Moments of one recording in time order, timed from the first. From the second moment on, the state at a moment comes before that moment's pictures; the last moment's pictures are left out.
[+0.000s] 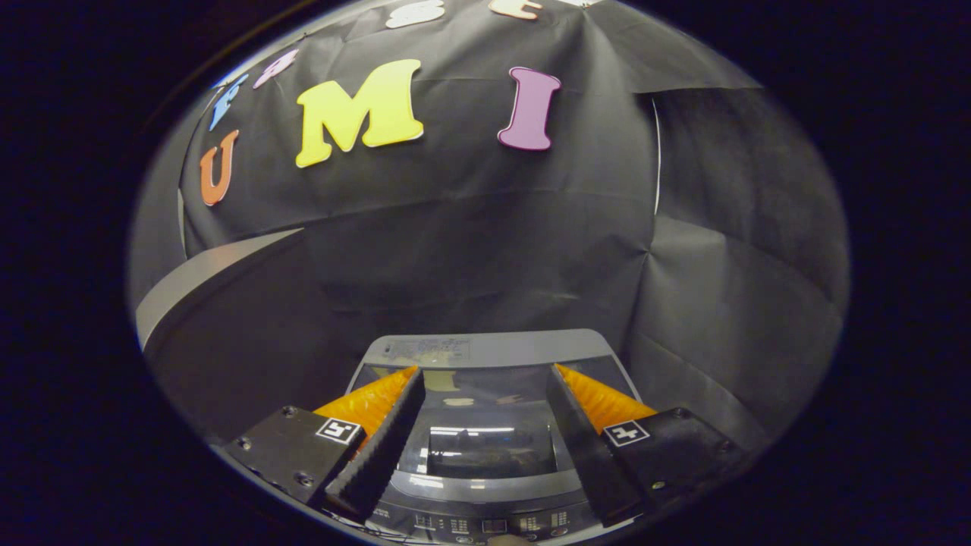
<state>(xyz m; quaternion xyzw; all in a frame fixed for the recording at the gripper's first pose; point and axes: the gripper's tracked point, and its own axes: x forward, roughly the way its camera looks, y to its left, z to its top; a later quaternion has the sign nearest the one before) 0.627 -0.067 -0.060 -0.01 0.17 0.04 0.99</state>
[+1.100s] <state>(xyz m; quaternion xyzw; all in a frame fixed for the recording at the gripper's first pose) 0.253 -0.037 -0.130 -0.06 0.16 0.02 0.98</state>
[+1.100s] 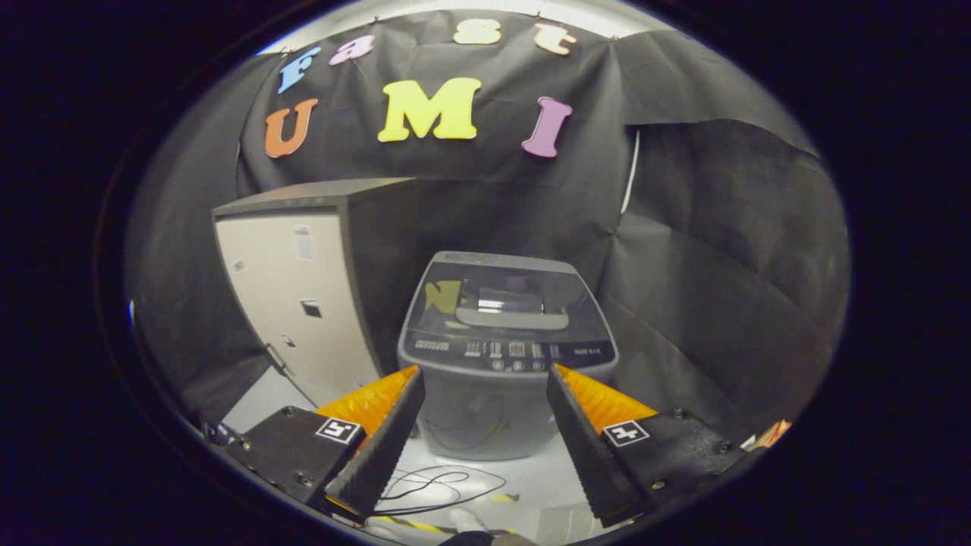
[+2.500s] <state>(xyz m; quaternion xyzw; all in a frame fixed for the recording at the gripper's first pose) 0.020 -0.012 -0.039 -0.02 0.05 0.01 1.00</state>
